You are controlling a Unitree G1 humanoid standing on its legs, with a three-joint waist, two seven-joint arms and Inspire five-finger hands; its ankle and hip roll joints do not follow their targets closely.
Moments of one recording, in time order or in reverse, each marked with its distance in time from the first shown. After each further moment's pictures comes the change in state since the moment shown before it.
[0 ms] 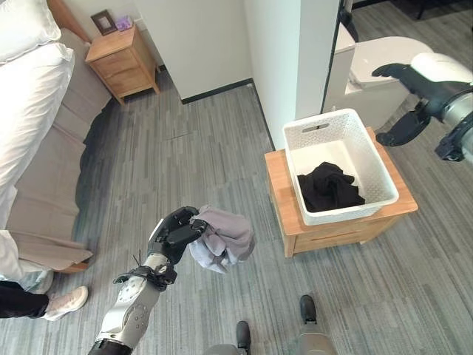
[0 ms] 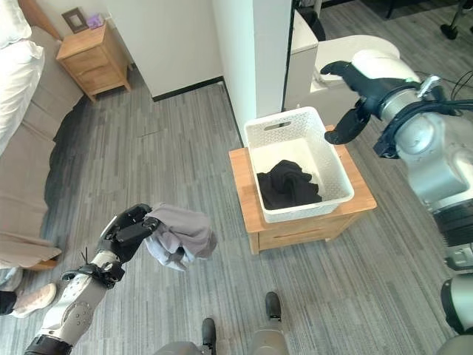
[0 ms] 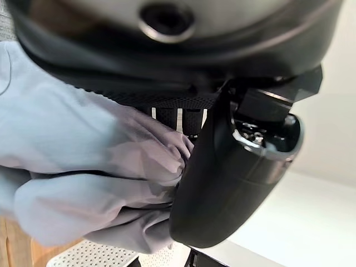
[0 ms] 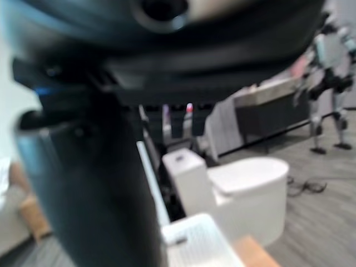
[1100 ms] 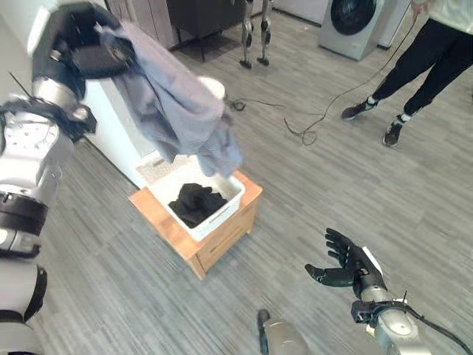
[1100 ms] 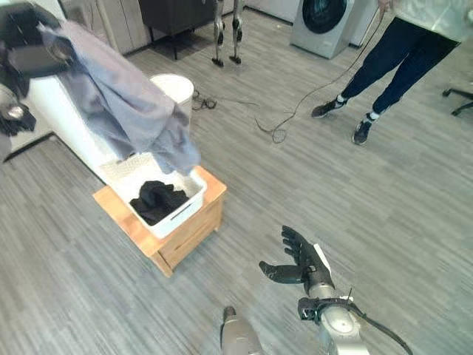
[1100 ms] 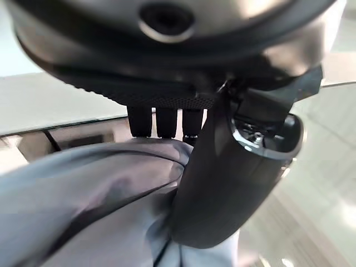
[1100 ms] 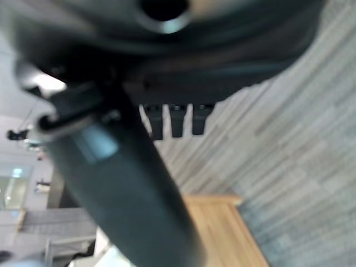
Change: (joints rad) left arm -0.994 0.600 -0.256 0.479 -0.003 -0.148 0.140; right arm 1.138 0.819 -0.453 -0.198 0.432 -0.100 -0.170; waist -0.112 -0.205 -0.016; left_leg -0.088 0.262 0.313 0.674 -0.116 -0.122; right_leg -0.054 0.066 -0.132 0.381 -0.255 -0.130
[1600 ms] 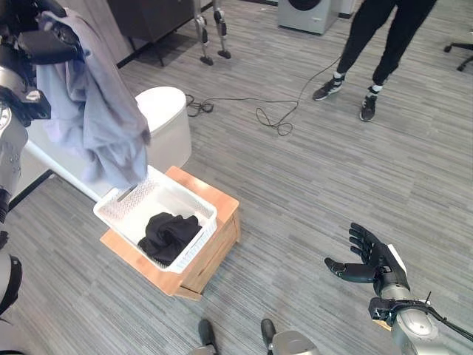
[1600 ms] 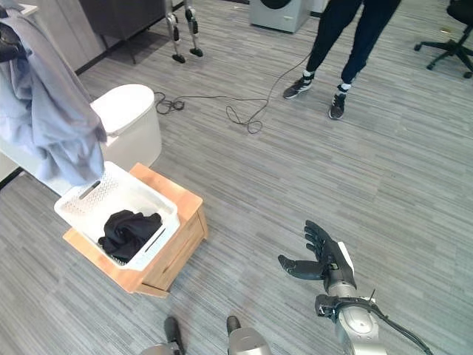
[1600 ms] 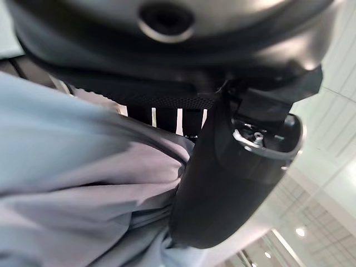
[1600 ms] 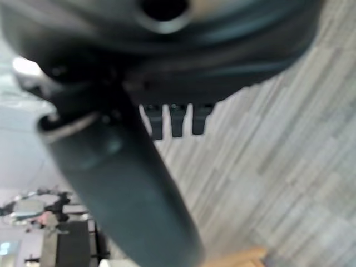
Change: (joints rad) left arm -0.130 0.119 -0.077 0.112 -0.016 0.013 -0.005; right arm 0.027 -0.022 -0.045 -0.001 0.025 -0.014 -0.005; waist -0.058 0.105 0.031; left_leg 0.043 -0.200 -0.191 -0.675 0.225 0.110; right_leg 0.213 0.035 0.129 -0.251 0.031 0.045
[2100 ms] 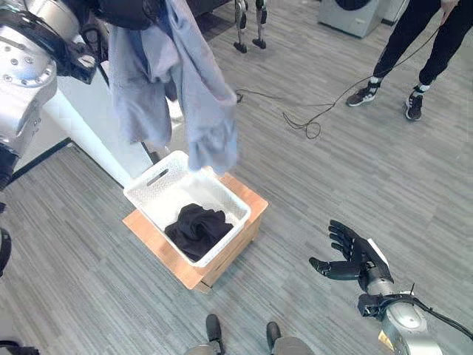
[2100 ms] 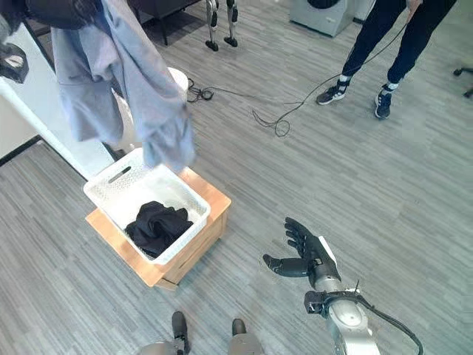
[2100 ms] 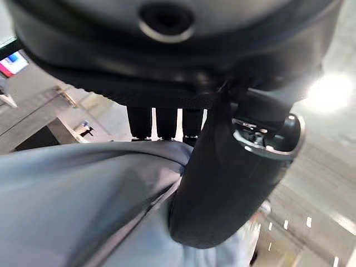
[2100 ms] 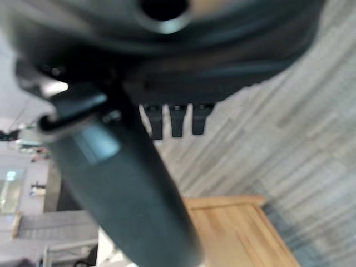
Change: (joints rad) left arm -0.314 0.044 -0.434 -0.270 0.265 0.003 -0.055; right arm -0.047 0.008 0.044 -0.001 -0.014 0.009 0.073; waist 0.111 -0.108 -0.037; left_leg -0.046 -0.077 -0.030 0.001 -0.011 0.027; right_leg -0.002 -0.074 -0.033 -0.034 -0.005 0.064
